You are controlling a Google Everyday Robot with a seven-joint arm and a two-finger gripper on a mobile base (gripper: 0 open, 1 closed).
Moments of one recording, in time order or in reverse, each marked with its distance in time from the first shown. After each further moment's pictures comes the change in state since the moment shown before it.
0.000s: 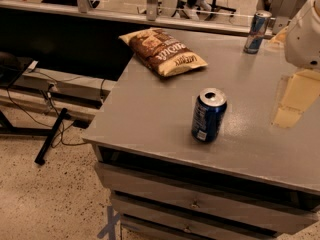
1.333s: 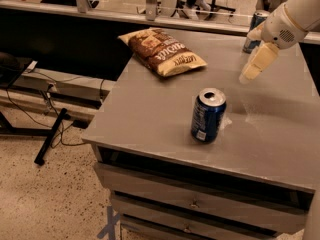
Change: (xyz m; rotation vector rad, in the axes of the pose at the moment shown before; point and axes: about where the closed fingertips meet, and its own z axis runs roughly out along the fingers) arm 0.006 -0.182 0.110 -0.034 -0.294 0.138
